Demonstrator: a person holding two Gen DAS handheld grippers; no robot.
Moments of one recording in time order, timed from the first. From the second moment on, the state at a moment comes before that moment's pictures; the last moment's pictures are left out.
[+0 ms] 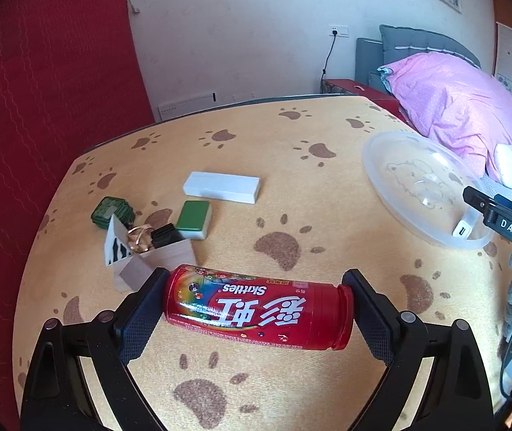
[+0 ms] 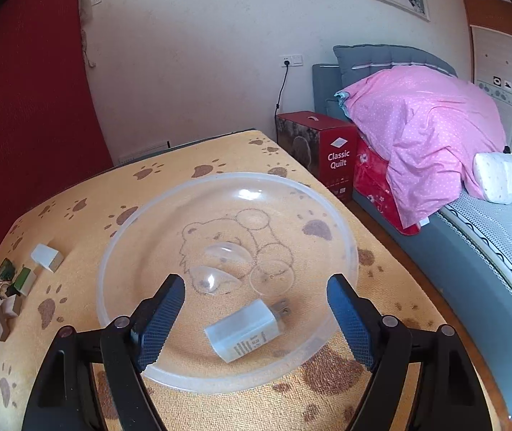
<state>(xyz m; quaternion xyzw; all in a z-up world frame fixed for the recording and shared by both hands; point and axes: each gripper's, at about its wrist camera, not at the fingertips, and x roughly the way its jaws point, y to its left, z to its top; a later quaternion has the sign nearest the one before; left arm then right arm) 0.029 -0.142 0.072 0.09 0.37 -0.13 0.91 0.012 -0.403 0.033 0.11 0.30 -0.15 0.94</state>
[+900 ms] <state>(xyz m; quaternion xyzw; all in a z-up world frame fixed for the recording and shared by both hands) 0.086 -0.301 0.068 0.09 0.39 -0.23 0.89 -0.015 -0.453 0.021 0.21 0.25 -0.26 0.91</state>
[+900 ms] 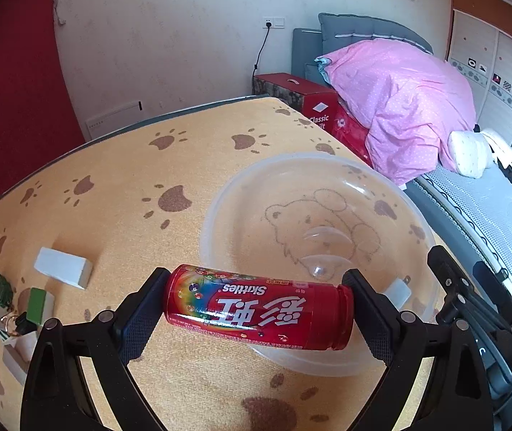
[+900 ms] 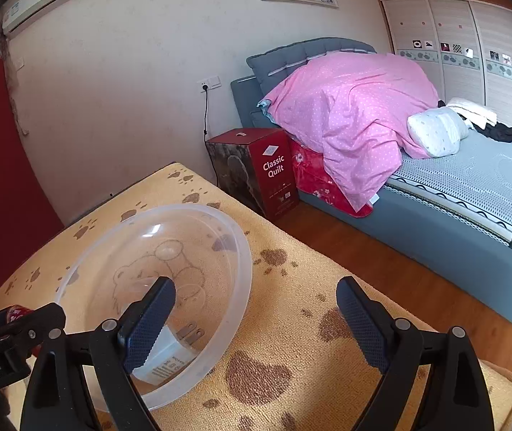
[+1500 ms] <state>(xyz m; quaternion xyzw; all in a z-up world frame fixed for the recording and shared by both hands) 0.093 -0.304 0.050 0.07 0.42 -0.25 0.87 -0.018 -0.453 0.022 0.21 0.24 -0.27 0.91</state>
